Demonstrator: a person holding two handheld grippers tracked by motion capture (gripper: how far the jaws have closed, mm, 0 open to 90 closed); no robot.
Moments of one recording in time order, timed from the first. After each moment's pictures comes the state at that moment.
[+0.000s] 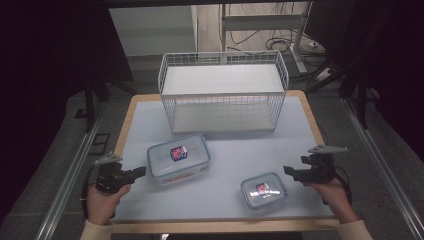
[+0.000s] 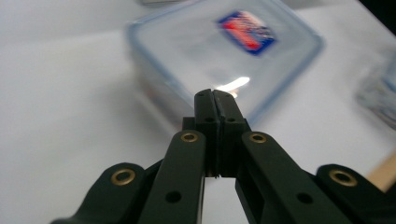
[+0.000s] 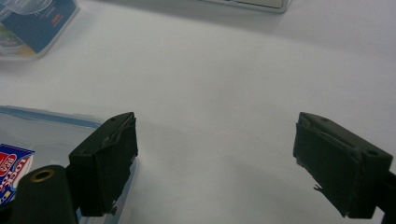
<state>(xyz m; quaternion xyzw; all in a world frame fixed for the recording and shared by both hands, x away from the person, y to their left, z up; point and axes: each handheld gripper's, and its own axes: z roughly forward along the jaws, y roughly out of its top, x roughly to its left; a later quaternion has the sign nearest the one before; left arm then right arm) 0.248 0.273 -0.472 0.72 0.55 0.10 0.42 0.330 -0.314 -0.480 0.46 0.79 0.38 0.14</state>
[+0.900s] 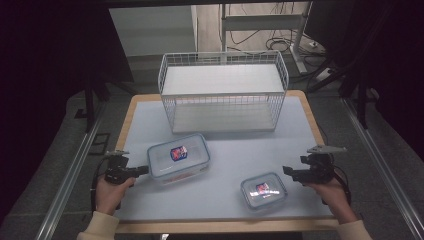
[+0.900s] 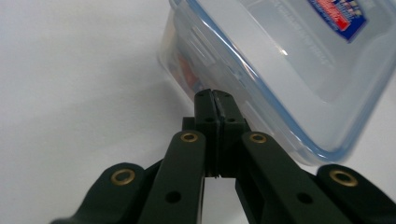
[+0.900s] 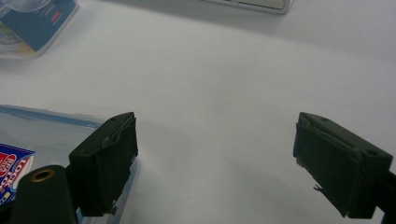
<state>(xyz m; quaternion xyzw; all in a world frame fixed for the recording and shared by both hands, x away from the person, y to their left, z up) 0.291 0.277 -0.514 0.72 0.58 0.04 0.38 0.330 -0.311 -0.480 0.45 0.79 0.38 0.14</state>
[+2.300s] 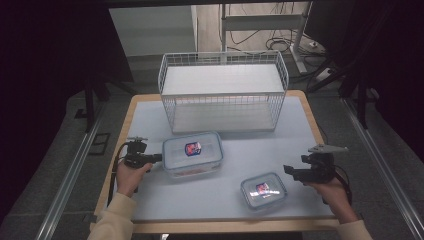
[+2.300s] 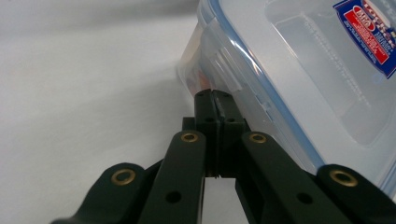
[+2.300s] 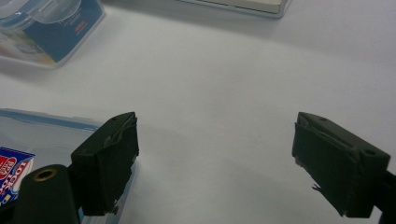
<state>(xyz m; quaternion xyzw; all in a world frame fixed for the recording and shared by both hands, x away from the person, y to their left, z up) 0.346 0.238 -0.516 0.73 0.57 0.04 0.38 0.330 -0.312 -0.477 0.45 0.79 0.38 0.15</state>
